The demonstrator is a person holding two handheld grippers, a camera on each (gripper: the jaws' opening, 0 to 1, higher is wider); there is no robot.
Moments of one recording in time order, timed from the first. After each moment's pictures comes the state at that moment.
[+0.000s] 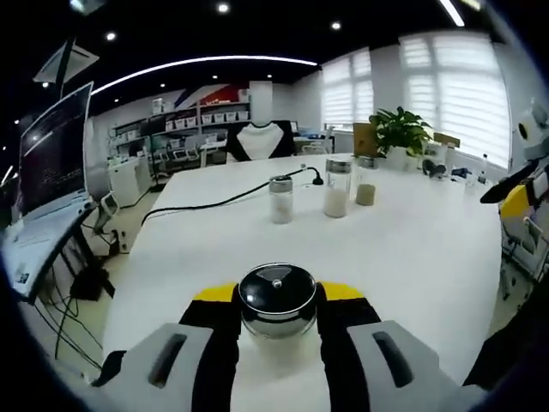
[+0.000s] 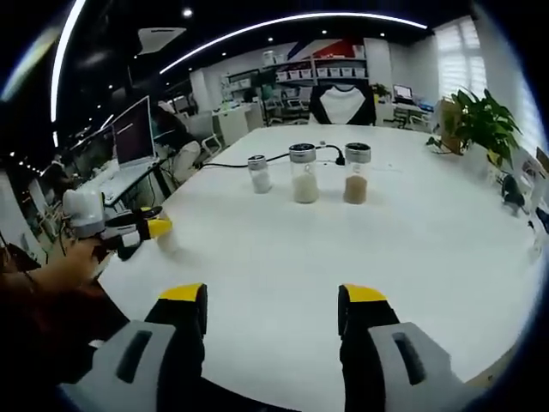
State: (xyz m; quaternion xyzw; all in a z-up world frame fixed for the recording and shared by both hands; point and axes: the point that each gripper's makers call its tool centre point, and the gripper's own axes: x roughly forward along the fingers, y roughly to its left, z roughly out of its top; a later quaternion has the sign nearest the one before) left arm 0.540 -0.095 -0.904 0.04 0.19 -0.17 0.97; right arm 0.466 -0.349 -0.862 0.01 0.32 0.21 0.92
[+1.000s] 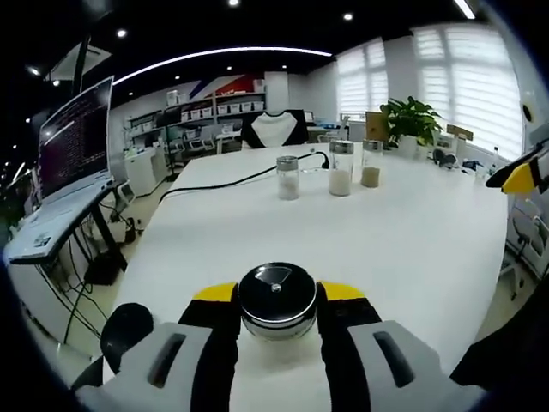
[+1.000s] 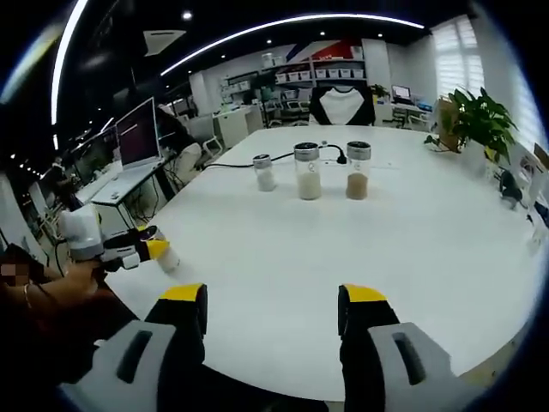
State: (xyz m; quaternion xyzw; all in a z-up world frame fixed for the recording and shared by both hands) left arm 0.499 -0.090 -0.921 0.05 0.22 -0.12 0.97; right arm 0.450 -0.345 -0.859 0.02 0.32 0.21 0.93
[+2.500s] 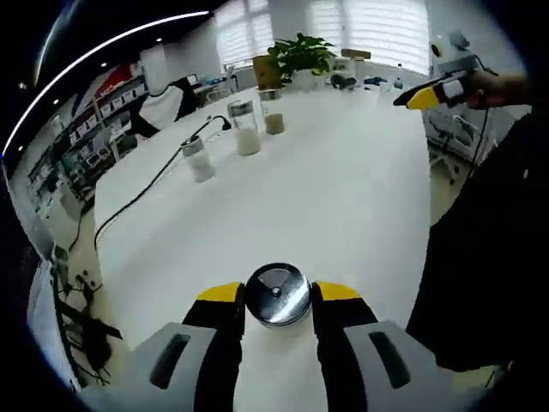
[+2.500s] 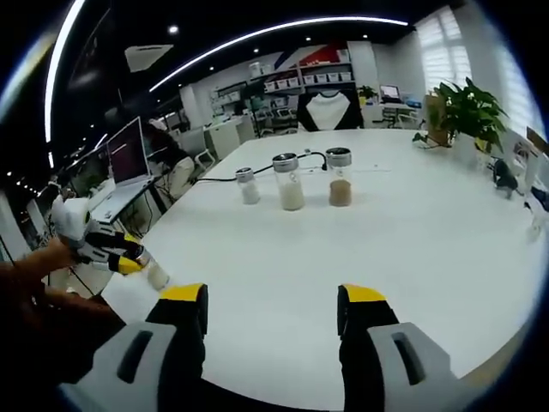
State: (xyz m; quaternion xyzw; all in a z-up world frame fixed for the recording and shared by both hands) left arm 0.472 -0.102 -0.914 0.26 0.32 -0.43 0.81; right arm 0.469 -0.376 -0.855 0.05 0.30 0.19 0.93
